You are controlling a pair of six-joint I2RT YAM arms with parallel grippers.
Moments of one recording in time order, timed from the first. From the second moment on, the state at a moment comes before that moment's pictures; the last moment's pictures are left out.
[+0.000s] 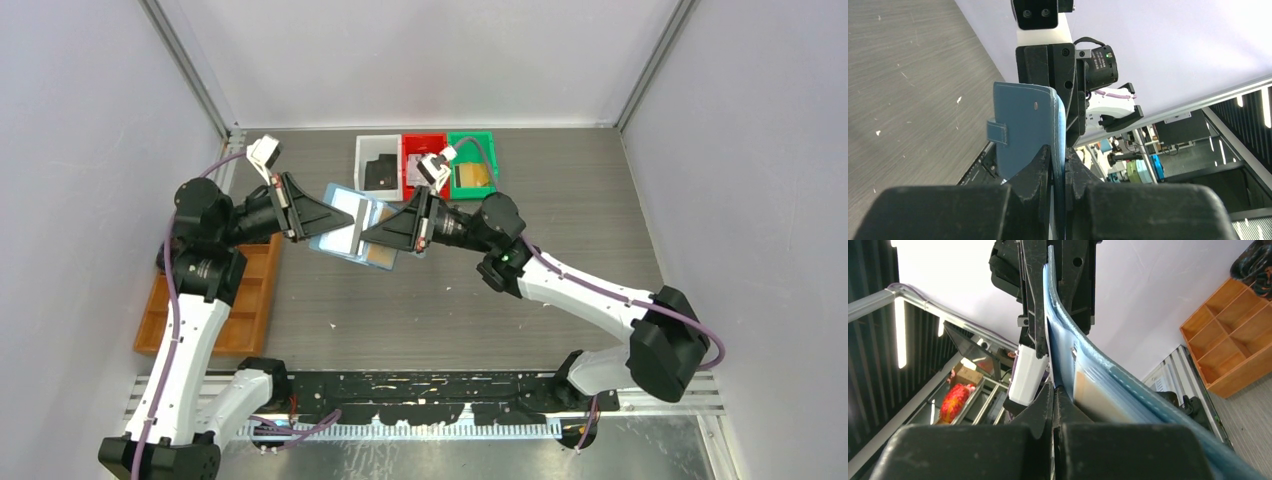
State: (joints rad) left arm -0.11 0.87 1.02 -0.06 1.08 -1.12; right arm 0.82 1.36 0.97 0.74 -0.63 1.34
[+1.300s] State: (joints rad) left arm -0.10 0.89 1.06 -0.10 1.07 -1.02; right arm 0.80 1.35 0.92 0.83 -0.57 1.39
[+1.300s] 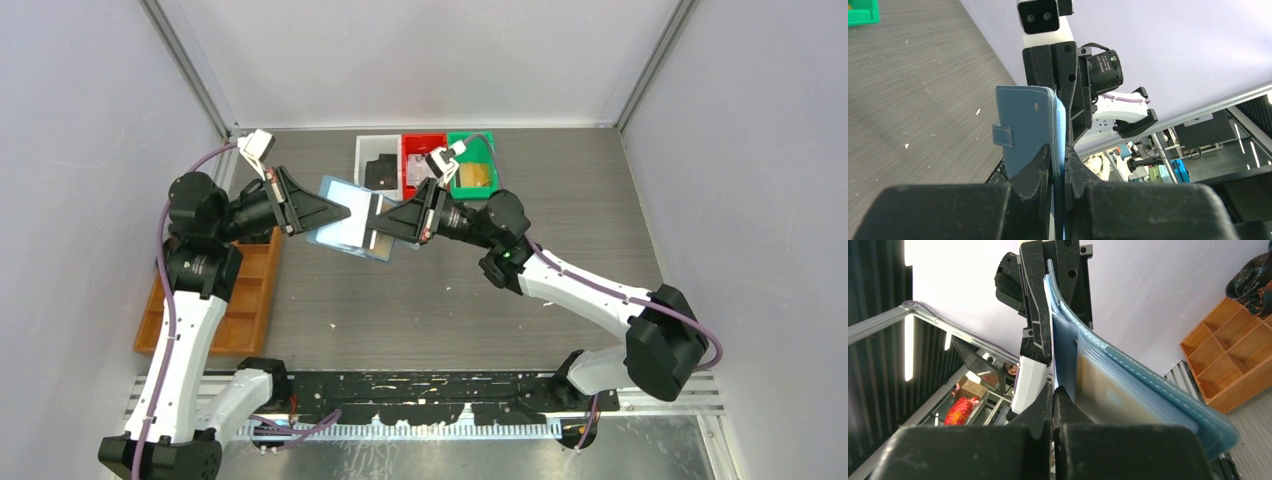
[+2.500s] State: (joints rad) left arm -0.04 0.94 1.19 -0.37 1.04 -0.73; right arm 0.52 2.43 2.49 -0.96 0.24 0.31
